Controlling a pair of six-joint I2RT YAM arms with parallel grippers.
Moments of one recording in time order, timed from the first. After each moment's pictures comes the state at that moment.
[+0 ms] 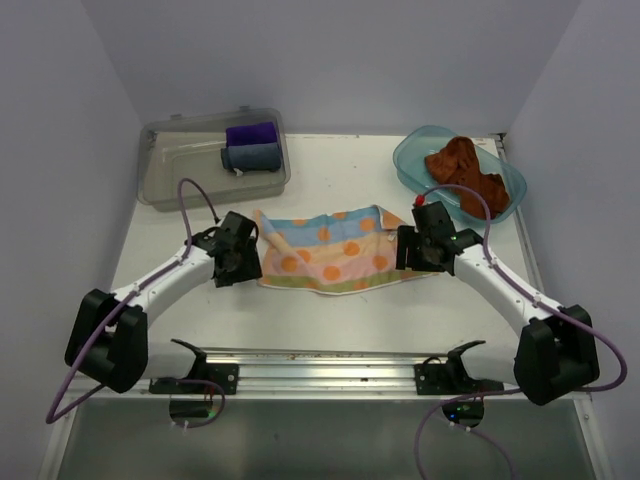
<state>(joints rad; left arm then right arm) -0.42 1.30 0.79 -0.68 -0.19 -0.63 0.36 1.28 0.86 -0.63 0.12 0.39</state>
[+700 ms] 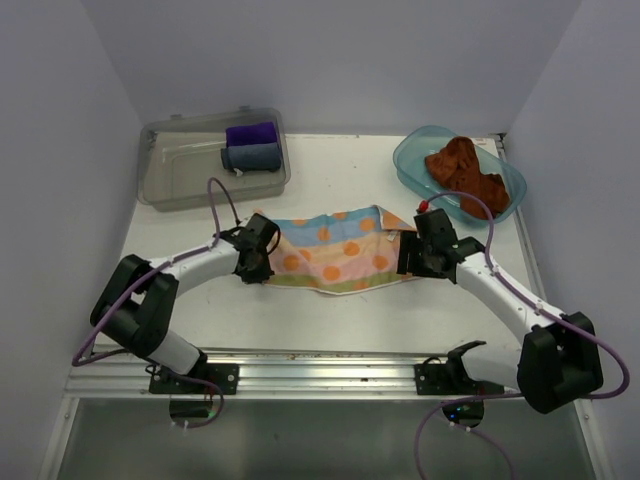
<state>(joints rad) -0.52 1.53 0.81 -0.51 -0.18 -0.74 0.36 1.22 0.78 -0.59 0.11 0.44</state>
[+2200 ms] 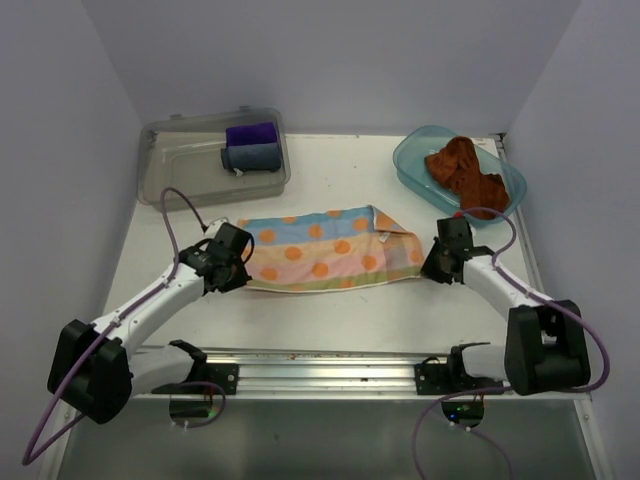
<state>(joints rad) -0.47 1.16 0.71 -0.69 -0.27 -0.81 0.14 1.32 0.63 -0.39 0.08 0.62</state>
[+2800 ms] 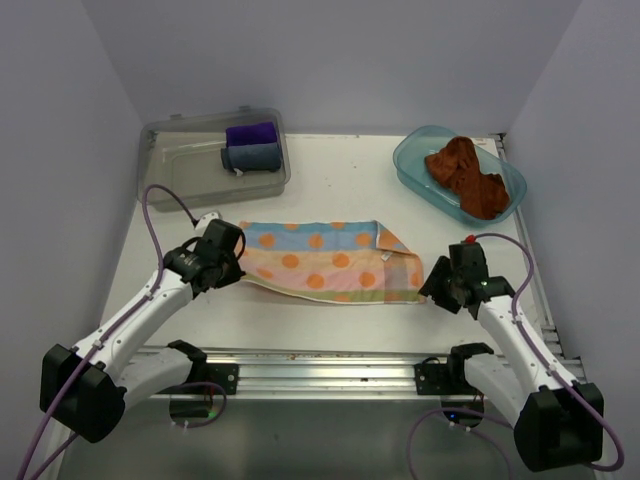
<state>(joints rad) -0.45 1.04 0.77 -0.78 -0.29 -0.78 0.14 0.90 0.51 -0.66 0.02 0.68</state>
